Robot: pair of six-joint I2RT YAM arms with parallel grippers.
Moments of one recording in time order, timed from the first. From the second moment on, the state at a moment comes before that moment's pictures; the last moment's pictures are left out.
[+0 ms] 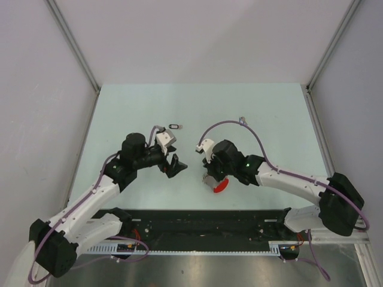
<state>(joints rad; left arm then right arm) -0.50 0.91 0.66 -0.16 0.51 0.11 0.93 1.36 0.86 -0.29 -0.04 0.02</state>
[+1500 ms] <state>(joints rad) -0.67 1.20 0.43 0.48 0.74 0.01 0.92 1.12 0.54 -0.02 -0.35 -0.11</state>
